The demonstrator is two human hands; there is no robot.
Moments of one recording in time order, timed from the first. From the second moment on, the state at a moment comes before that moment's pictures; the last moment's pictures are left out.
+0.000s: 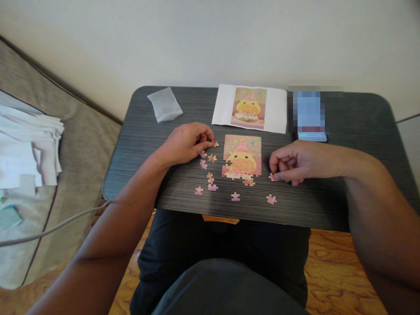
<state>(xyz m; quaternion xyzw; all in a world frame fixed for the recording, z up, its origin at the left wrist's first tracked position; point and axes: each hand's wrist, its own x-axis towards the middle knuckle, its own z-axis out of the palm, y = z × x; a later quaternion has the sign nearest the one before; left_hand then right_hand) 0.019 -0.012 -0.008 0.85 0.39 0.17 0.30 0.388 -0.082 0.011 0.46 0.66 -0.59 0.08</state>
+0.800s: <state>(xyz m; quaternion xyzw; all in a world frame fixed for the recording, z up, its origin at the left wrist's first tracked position) 0.017 -0.013 0.000 0.83 0.40 0.12 0.37 0.385 -0.085 0.015 0.45 0.69 -0.57 0.05</state>
